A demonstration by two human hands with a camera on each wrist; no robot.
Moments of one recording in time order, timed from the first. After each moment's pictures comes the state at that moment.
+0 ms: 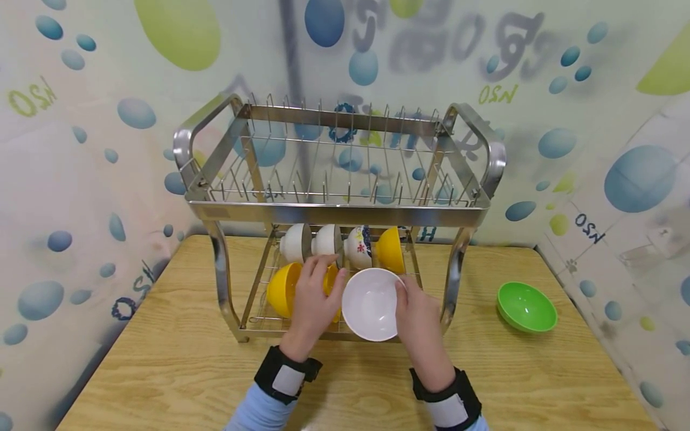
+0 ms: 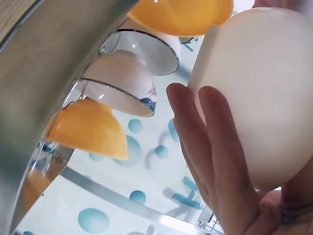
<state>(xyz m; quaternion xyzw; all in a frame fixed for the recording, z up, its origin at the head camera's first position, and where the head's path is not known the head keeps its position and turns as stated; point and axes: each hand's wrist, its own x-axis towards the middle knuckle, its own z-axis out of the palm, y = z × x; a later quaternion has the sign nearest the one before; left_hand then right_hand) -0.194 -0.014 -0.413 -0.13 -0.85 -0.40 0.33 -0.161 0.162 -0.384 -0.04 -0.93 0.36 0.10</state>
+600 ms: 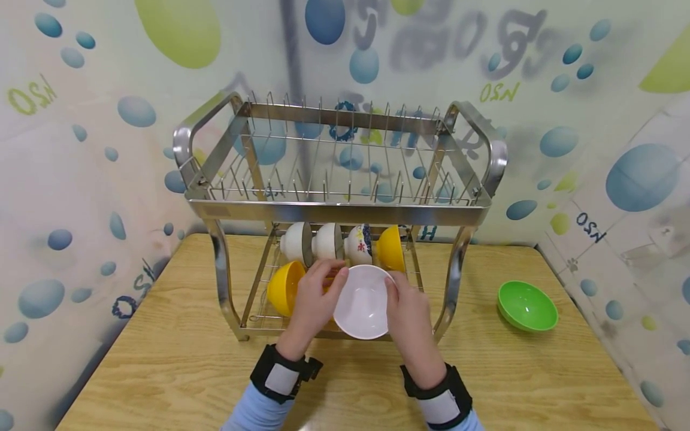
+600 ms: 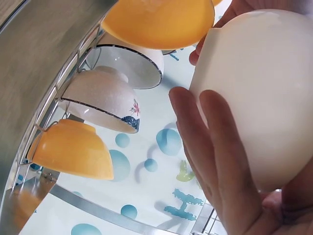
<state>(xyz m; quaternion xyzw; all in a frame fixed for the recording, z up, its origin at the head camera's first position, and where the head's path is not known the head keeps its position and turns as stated) -0.190 -0.017 -0.406 -0.13 -0.83 -0.50 0.19 -0.162 0.150 -0.381 -0.02 -0.92 0.38 0.10</state>
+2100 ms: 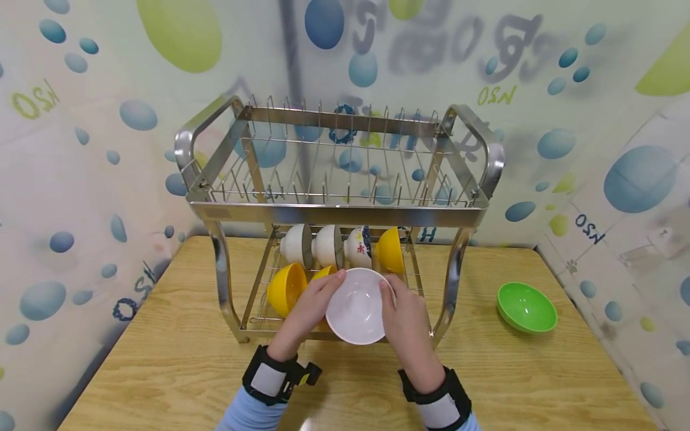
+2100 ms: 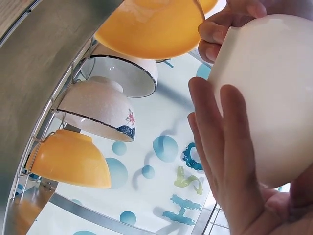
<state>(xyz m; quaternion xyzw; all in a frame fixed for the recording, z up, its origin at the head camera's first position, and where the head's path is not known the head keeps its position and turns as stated) -0.186 -0.031 -0.398 -0.12 -0.75 -0.64 -0.08 -0.158 0.145 -0.379 -0.01 -0.91 0.41 0.09</state>
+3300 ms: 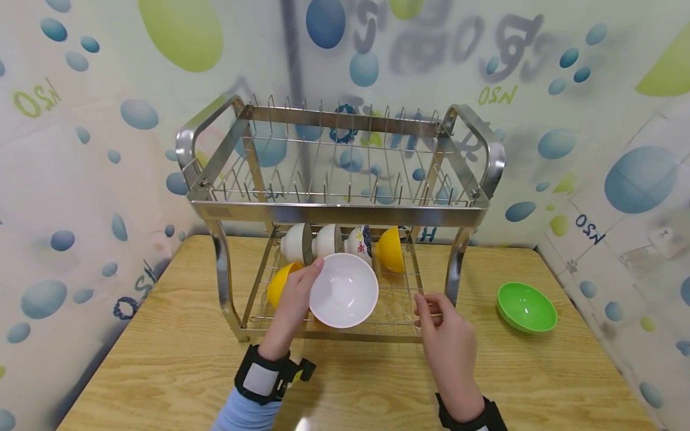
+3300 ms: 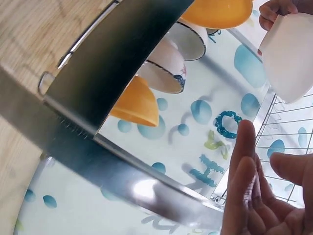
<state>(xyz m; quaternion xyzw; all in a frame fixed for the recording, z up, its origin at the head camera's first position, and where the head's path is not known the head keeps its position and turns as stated) -0.184 -0.043 -0.387 -0.03 -0.74 -0.67 0.05 -0.132 0.194 -0.394 -0.04 -0.90 0.35 0.26</state>
